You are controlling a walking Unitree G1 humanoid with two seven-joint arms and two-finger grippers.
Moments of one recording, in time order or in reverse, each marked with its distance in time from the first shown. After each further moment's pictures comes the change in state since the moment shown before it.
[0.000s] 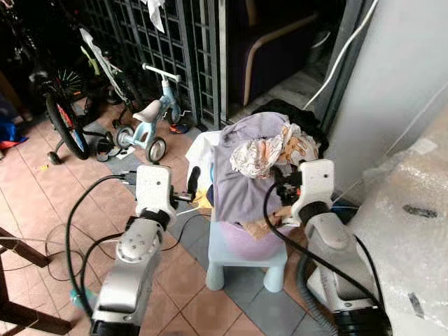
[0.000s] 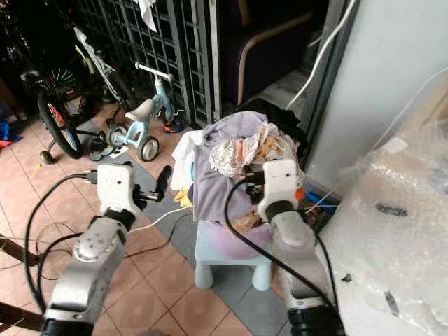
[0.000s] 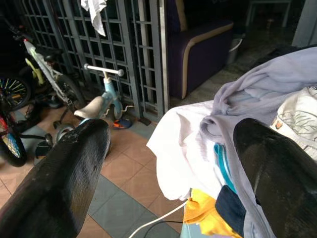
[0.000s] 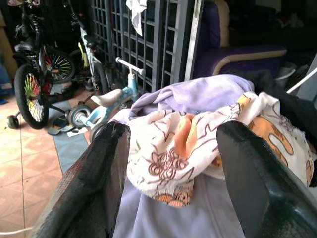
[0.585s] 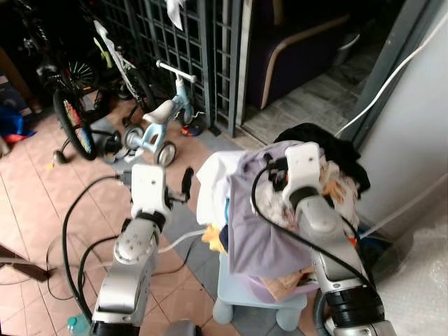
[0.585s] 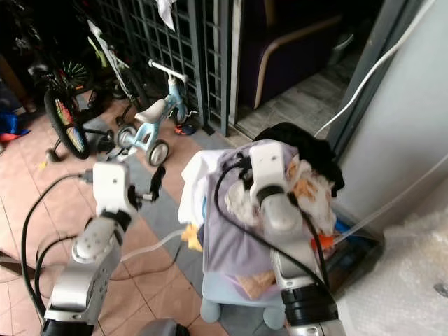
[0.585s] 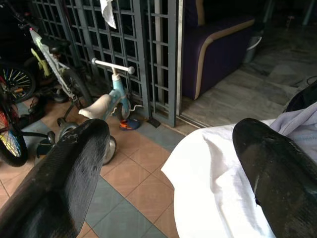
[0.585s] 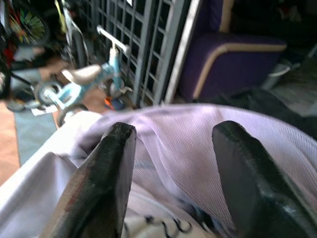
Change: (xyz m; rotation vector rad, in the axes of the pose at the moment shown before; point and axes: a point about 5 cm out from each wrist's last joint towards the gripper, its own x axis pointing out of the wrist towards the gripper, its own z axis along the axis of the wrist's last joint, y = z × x) left arm 0.006 -0.014 0.000 -0.016 0.022 -0.029; right arm 0.016 -0.019 -0.022 -0.148 0.182 -0.126
